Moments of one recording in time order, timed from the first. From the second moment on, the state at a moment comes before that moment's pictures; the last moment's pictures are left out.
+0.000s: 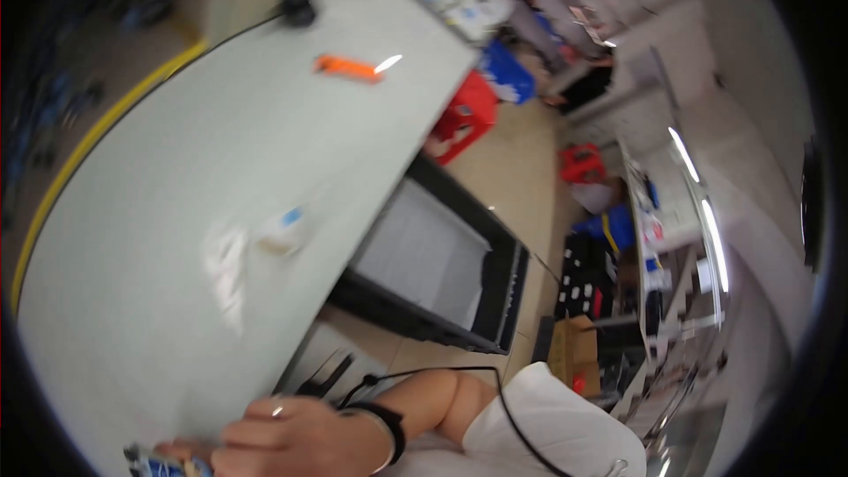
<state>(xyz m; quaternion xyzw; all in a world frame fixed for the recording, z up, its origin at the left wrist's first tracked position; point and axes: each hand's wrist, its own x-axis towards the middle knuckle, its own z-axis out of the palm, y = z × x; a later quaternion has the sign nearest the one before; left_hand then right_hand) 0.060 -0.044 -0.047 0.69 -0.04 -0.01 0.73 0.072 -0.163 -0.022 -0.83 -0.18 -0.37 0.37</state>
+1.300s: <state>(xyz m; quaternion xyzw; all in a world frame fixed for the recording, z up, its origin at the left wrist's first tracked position) 0.051 -0.046 -0.073 0.57 0.10 0.05 0.81 0.075 -0.158 -0.044 -0.83 -0.13 -0.42 0.33</state>
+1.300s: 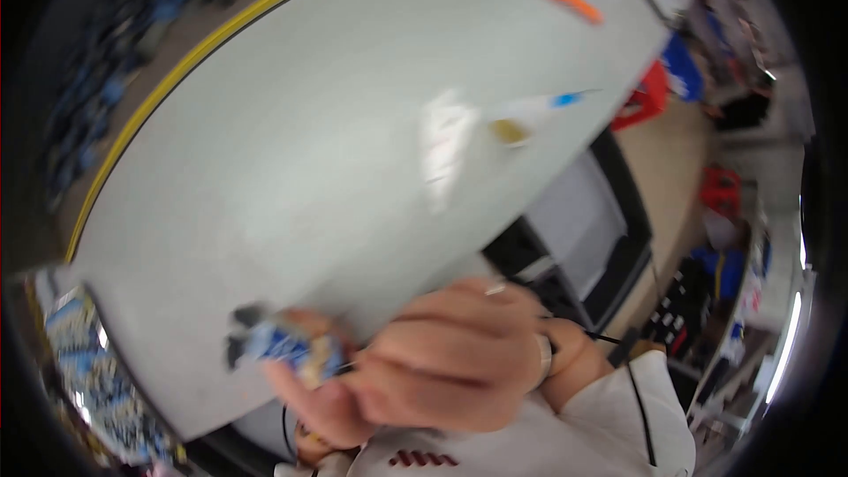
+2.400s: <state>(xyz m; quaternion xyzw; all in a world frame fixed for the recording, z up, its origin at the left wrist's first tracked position) 0.053 -0.031 -0.062 0.63 -0.02 -0.06 0.77 0.068 -0.167 -0.025 -0.85 -0.24 -0.26 0.39</state>
